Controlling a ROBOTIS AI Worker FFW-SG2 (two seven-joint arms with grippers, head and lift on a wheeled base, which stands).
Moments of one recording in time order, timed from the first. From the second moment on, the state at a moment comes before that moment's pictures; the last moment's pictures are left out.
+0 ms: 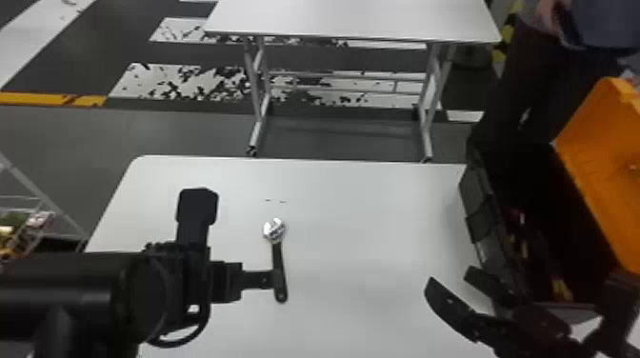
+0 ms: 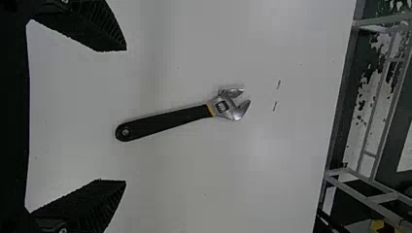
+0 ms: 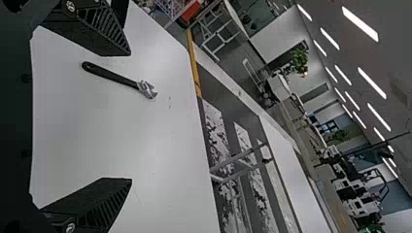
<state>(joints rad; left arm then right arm) 0.17 0.00 0.02 -2.18 0.12 1.57 -0.12 0.69 -0.03 -0.22 -2.23 -0.35 0.58 0.68</state>
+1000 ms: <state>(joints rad) -0.06 0.00 0.00 -1.90 0.30 1.57 0.19 0.70 -0.03 -0.23 -2.22 -0.38 0.54 0.72</state>
